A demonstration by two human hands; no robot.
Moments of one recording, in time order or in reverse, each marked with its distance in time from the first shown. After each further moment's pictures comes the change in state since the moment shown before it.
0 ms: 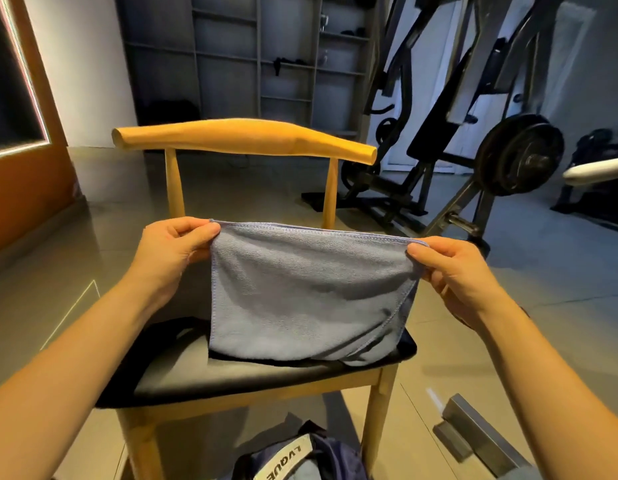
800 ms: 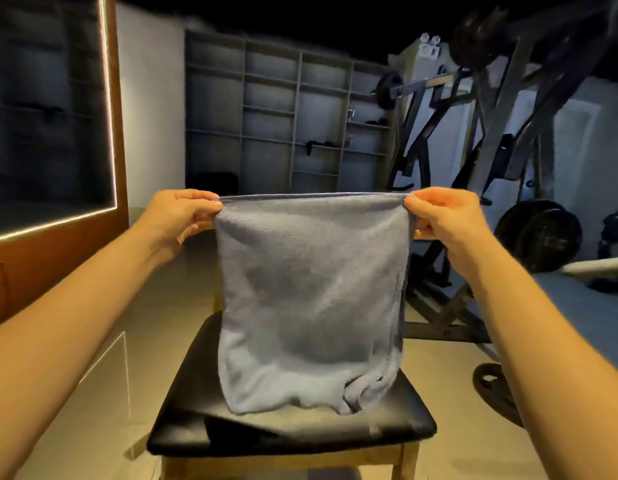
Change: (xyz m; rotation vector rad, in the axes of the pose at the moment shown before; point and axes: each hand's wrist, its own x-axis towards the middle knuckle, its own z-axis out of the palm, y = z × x) left_hand 0.038 0.166 -0.055 0.061 0.092 0.073; right_hand 0.056 -0.175 0.054 -0.142 0.016 -0.295
